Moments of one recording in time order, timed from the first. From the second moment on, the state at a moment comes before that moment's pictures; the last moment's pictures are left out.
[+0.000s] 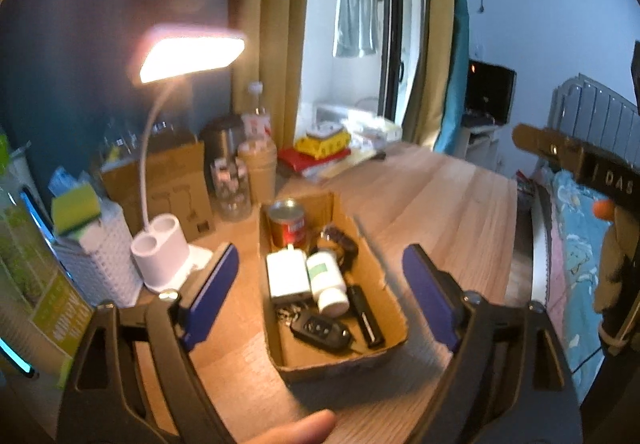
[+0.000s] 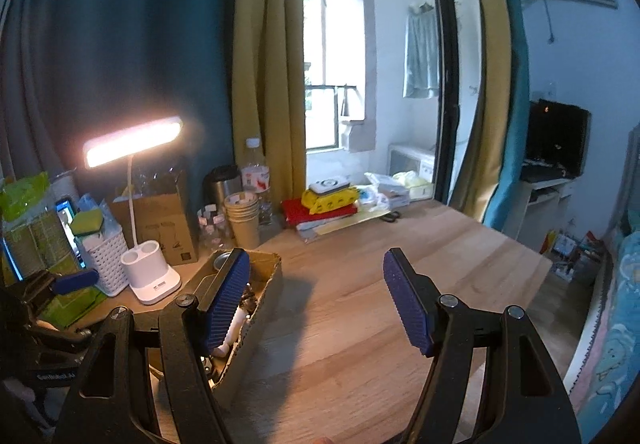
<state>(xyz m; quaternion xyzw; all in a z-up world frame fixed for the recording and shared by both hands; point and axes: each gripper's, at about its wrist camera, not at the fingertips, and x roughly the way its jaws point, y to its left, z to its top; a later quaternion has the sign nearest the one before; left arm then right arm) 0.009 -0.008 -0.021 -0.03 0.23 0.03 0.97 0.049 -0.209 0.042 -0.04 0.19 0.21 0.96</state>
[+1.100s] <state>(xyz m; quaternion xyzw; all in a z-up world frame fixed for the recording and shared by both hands) 0.001 -0.025 0.032 -0.04 0.13 0.05 0.99 0.026 -0.219 0.044 -0.05 0.16 0.18 0.97</state>
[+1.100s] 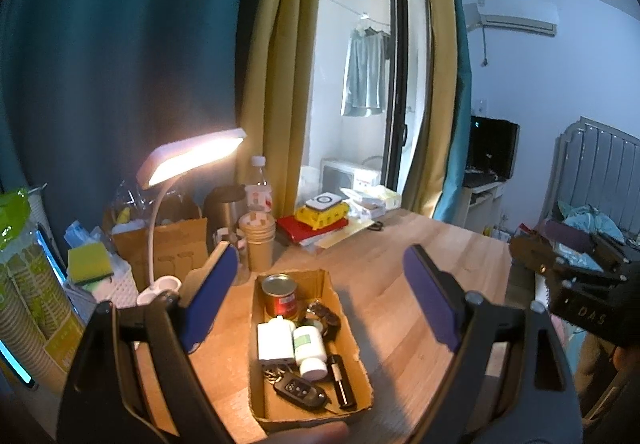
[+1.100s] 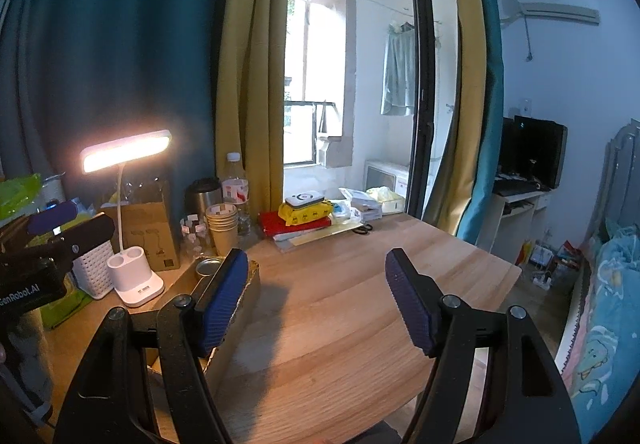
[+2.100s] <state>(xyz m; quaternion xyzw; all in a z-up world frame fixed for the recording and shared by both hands) -0.002 -0.029 0.034 -0.04 0.14 0.04 0.99 0.024 -0.213 0.043 -0.06 0.16 0.19 0.97</state>
